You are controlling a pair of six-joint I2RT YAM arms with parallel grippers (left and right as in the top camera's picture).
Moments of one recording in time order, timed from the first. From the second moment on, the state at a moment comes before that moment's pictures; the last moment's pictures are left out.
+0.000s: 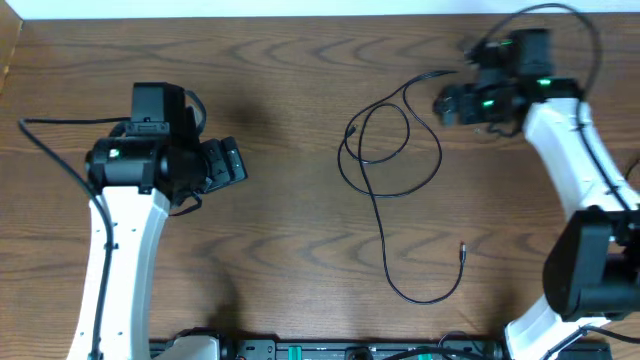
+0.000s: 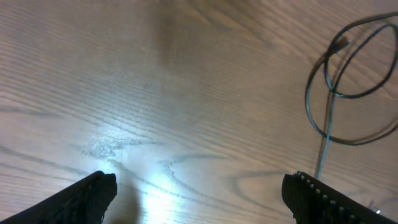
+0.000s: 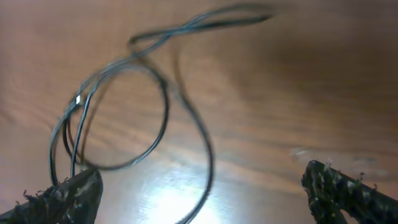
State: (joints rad) left arm -0.01 1.34 1.36 -1.24 0.13 -0.36; right arm 0.07 1.83 1.45 -0.70 -0.23 -0.03
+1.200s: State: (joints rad) left arm -0.01 1.30 1.36 -1.28 0.12 -0.35; right arm 0.56 1.83 0.96 0.03 -0.11 0.01
